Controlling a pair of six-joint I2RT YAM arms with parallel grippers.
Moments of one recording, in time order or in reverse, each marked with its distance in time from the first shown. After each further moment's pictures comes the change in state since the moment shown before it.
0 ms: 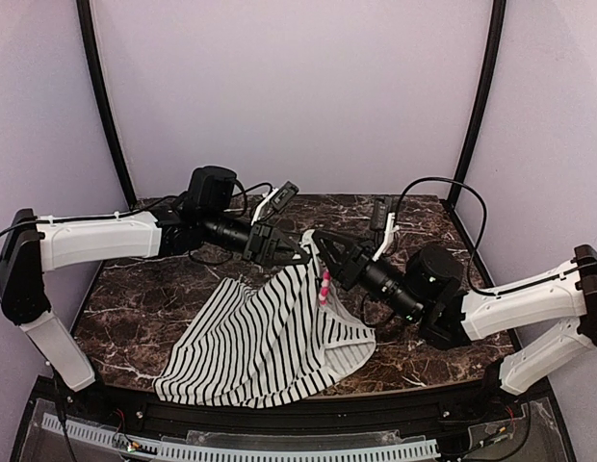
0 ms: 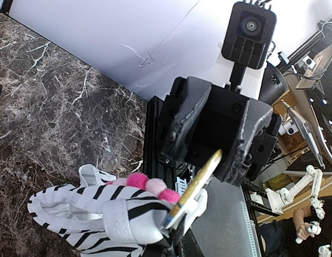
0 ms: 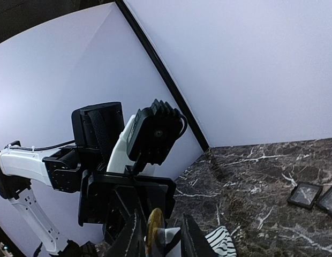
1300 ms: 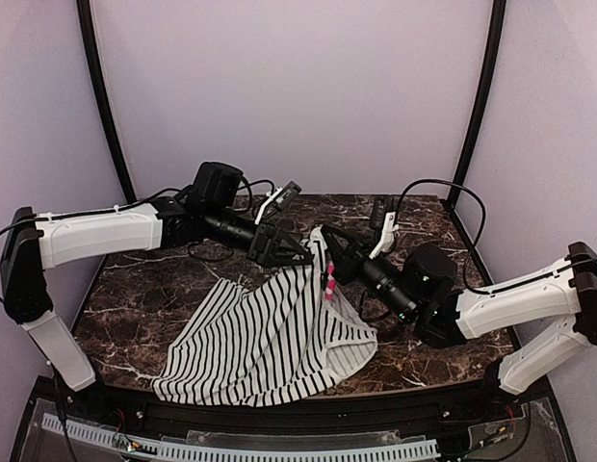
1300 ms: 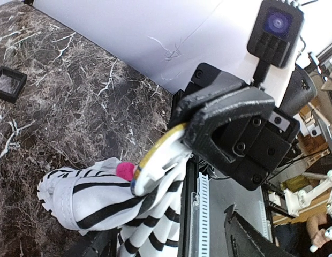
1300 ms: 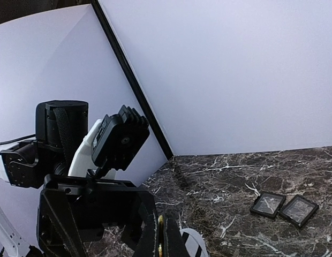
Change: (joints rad) left arm -0.002 0.020 0.085 -0.191 -0.106 0.105; right arm -0.009 0.023 0.010 -0.011 0.139 -0.110
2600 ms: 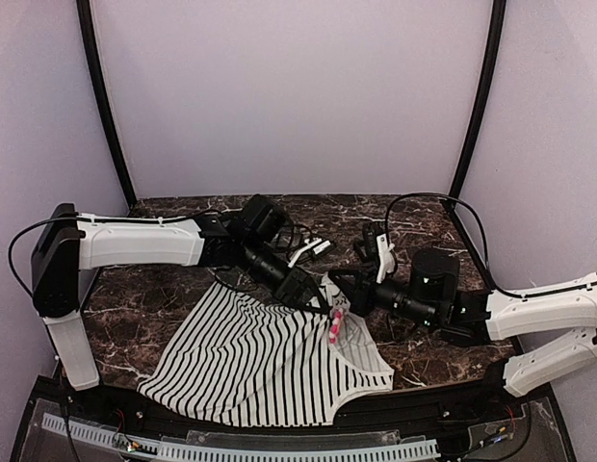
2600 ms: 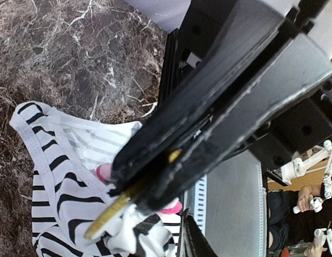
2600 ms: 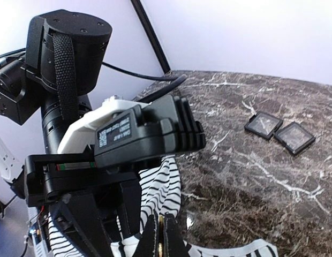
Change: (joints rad) left arm -0.148 0.185 0.091 -0.203 -0.022 0.094; right arm -0.051 -0.232 -0.065 -0.565 -0.236 0.047
